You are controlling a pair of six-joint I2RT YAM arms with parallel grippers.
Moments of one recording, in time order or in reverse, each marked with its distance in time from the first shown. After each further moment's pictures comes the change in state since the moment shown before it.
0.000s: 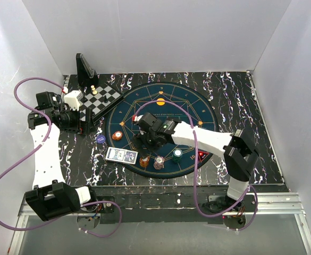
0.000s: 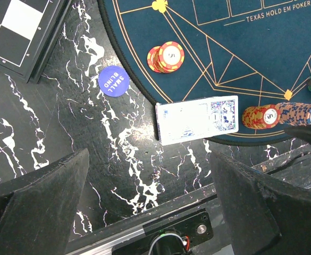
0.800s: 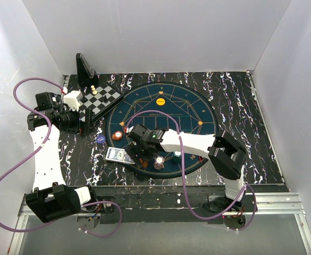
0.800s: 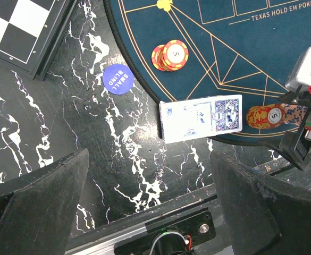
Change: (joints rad) left arm 0.000 -0.020 0.000 -0.004 -0.020 0.002; right arm 0.100 0.117 -0.003 0.069 0.022 0.004
